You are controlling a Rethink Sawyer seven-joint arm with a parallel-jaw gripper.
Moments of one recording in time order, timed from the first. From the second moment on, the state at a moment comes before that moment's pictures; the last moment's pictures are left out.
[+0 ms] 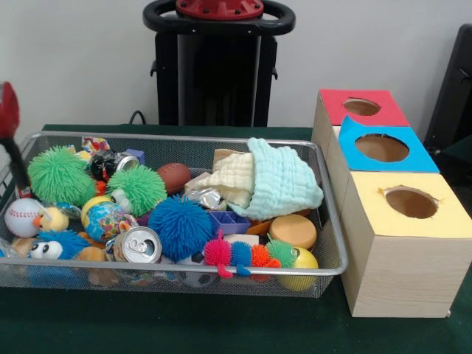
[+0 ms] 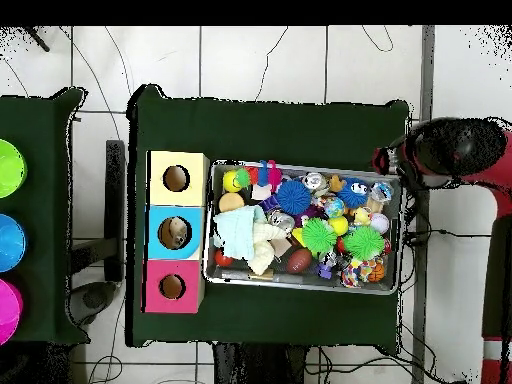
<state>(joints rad) -0.87 -0.49 0.64 1.07 -0.55 1.21 1.30</state>
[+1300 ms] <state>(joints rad) -0.81 -0.44 0.58 1.10 -0.51 1.07 1.30</state>
